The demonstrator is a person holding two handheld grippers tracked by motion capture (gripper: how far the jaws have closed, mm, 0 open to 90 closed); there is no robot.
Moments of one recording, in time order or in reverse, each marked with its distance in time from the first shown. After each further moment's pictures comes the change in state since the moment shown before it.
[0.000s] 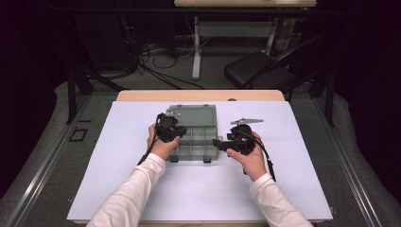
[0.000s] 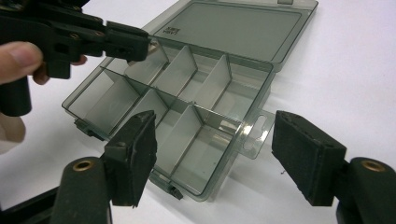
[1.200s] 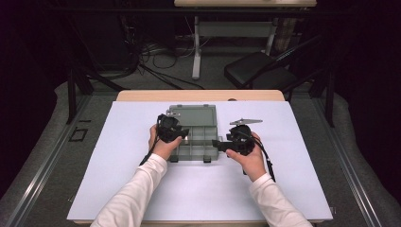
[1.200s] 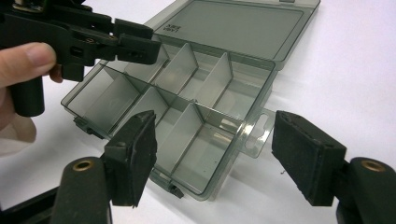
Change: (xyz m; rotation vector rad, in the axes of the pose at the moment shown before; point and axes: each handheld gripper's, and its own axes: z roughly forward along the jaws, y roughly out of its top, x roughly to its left) left arm 0.005 -0.004 0.008 -0.016 0.005 -0.060; right arm 0.001 -0.001 0.002 0.005 -0.001 -0.008
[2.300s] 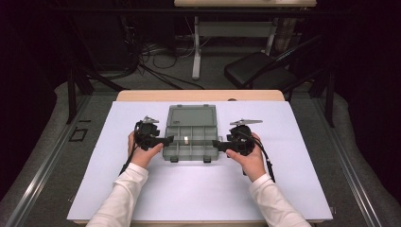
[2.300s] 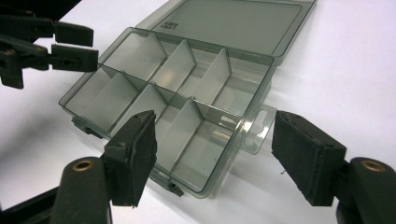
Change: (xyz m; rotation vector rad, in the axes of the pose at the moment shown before) left arm 0.038 -0.038 -0.044 0.012 0.008 -0.037; right arm -0.001 -0.001 0.001 0.005 -0.002 0.018
